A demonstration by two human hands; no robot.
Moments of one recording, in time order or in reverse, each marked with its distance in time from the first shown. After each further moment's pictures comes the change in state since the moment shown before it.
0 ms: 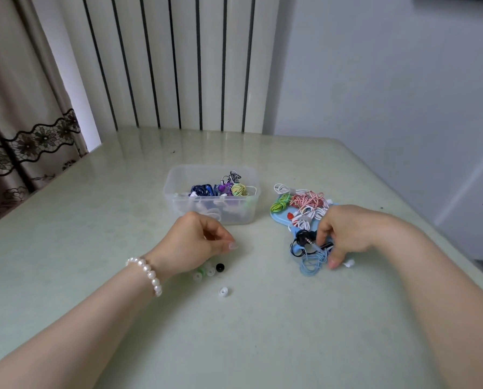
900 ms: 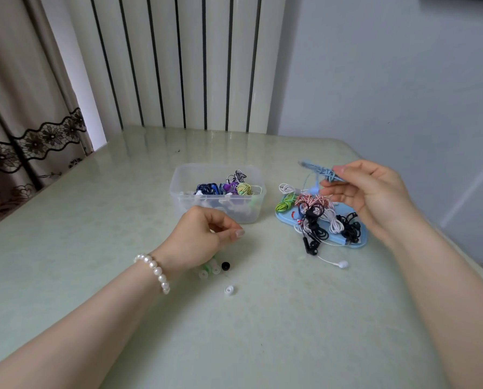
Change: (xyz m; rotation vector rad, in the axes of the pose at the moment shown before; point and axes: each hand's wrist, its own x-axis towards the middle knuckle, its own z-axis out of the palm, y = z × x) left_hand -0.003 0.006 0.001 -0.165 0.065 -0.052; right_hand 0.000 0.001 -0.006 1.483 0.582 -0.353
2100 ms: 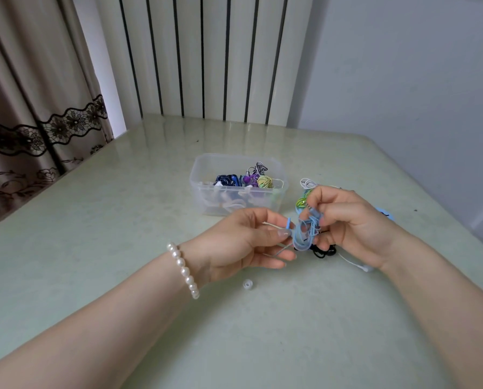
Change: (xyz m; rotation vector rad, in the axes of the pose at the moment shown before) left_hand -0.013 0.021 0.015 -0.658 -0.464 -0.211; right_hand -0.020 0.021 0.043 -0.075 -0.432 0.282
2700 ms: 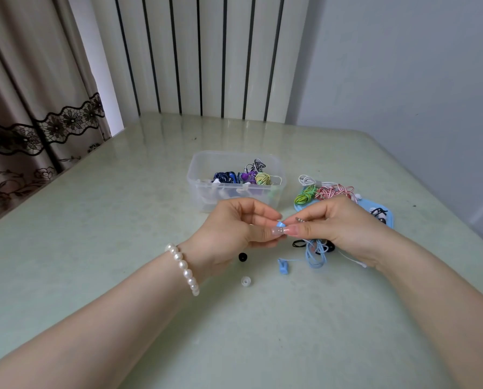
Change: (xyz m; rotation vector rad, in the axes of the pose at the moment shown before) left_hand 0.001 0.000 0.001 0.060 0.248 0.167; right_hand -0.003 0.004 0.011 -0.358 0.010 -0.014
